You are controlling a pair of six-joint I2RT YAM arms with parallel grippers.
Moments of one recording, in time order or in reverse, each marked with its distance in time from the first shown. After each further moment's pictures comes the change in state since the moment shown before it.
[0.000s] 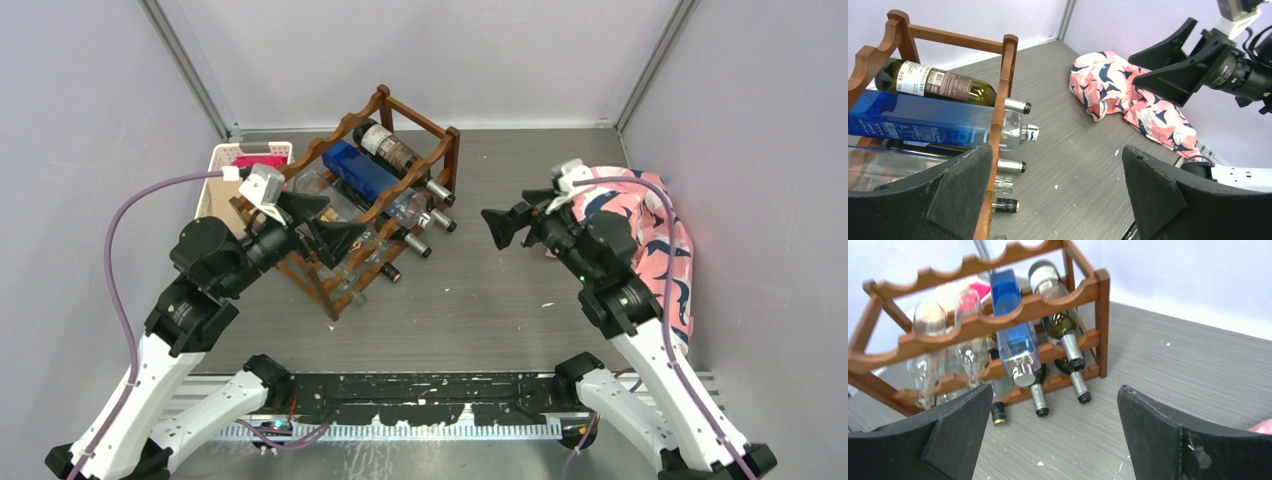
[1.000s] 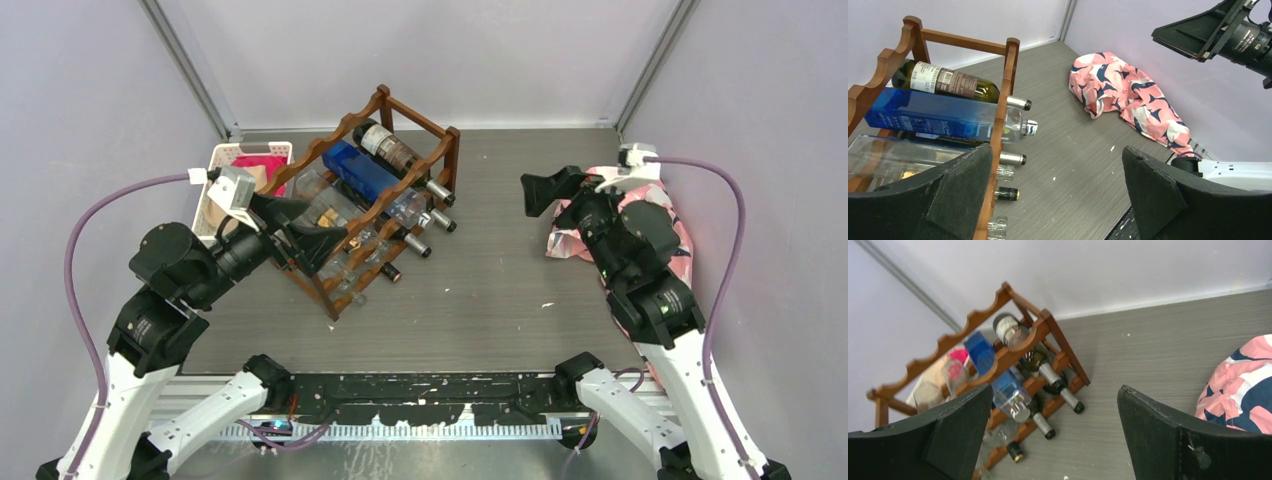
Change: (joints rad) left arm 0.000 -0.015 0.166 -0.201 -0.011 -0.019; right arm 0.000 -0.026 0.275 -0.257 0.393 0.299
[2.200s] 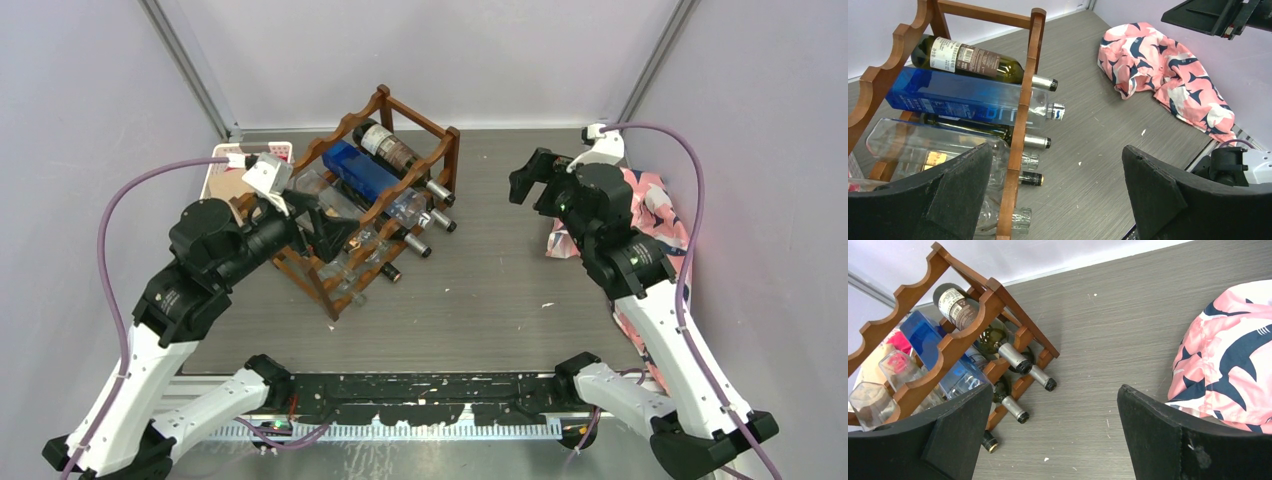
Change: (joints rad) left arm 0.000 0.093 0.000 -0.035 -0.055 0.086; right arm 0.000 0.210 0.094 -0.156 0.072 0.018
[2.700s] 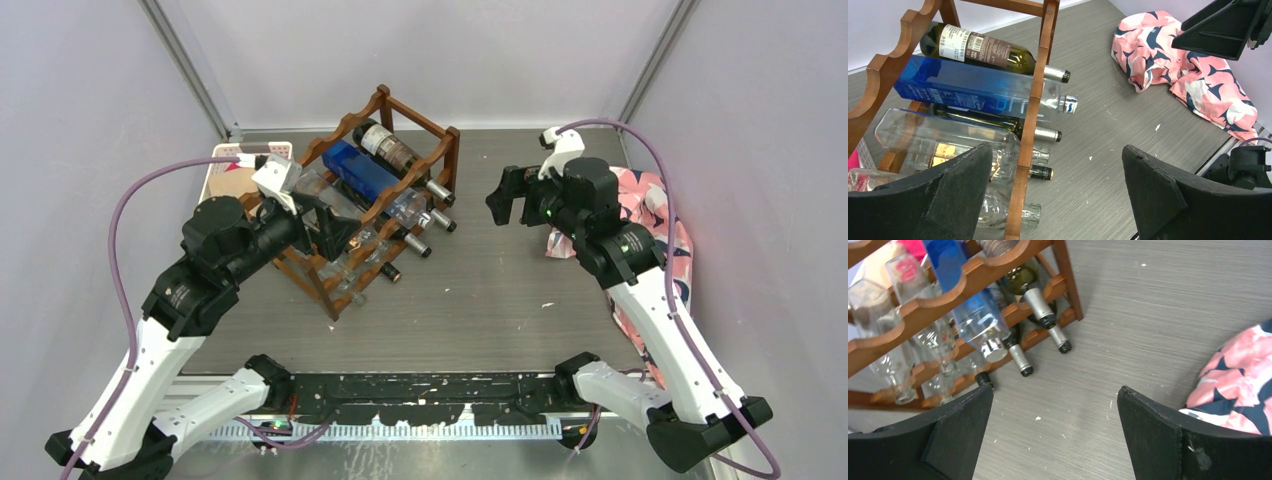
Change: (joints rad) left arm 0.000 0.018 -0.029 0.000 -0.042 0.023; right arm 0.000 0.050 0.008 -0.053 -0.259 -0.197
